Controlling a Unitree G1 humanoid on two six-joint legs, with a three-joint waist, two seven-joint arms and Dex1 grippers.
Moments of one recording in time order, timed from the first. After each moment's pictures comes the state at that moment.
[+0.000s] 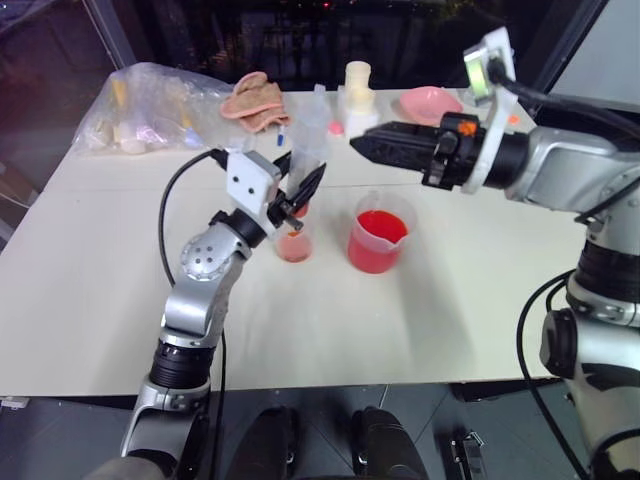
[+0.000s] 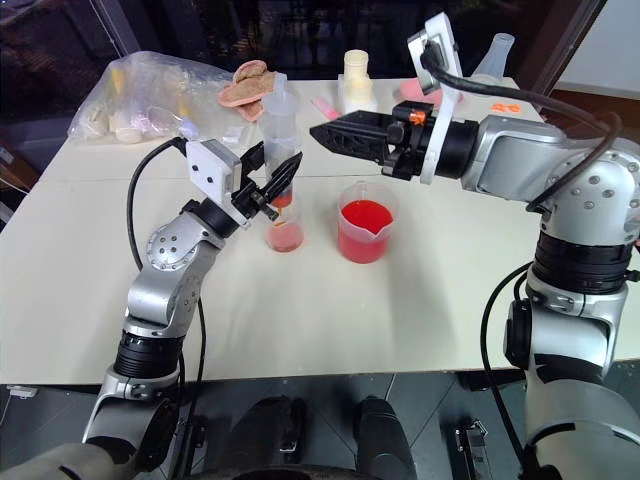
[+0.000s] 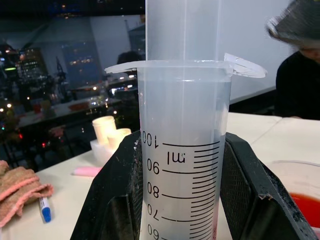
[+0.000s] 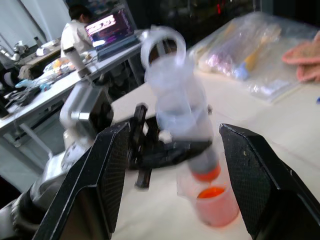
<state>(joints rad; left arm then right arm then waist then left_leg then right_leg) -0.51 0.21 -0.06 -0.20 -0.21 0.17 -0.45 -1.01 -0.64 -0.18 -0.12 1.23 1.24 0.36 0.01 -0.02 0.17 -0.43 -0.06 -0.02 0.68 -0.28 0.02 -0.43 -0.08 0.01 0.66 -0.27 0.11</state>
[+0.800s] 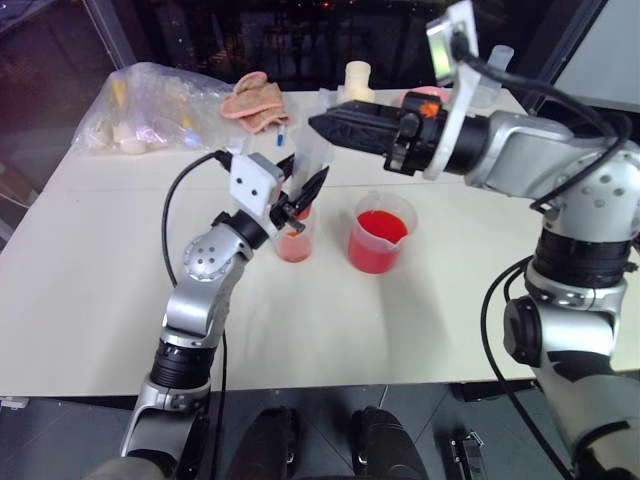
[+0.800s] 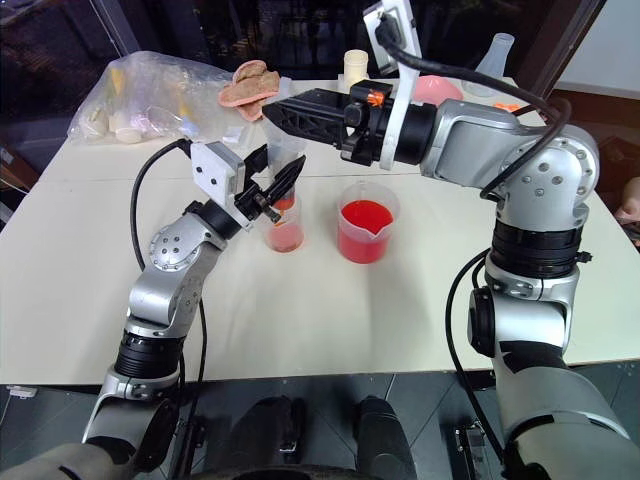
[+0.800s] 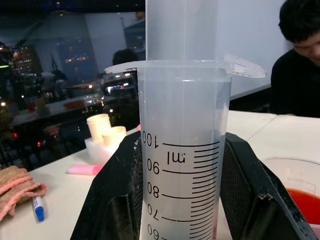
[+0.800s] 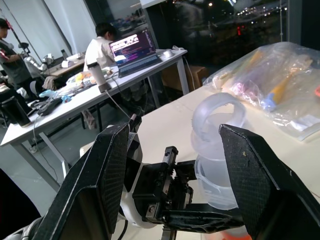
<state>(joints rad) -0.50 0.21 -0.06 -0.19 -0.21 0.17 -0.45 -1.07 -0.48 -0.14 -0.11 1.18 1.21 0.36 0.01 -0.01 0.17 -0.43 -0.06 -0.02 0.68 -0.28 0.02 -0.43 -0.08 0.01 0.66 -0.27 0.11</state>
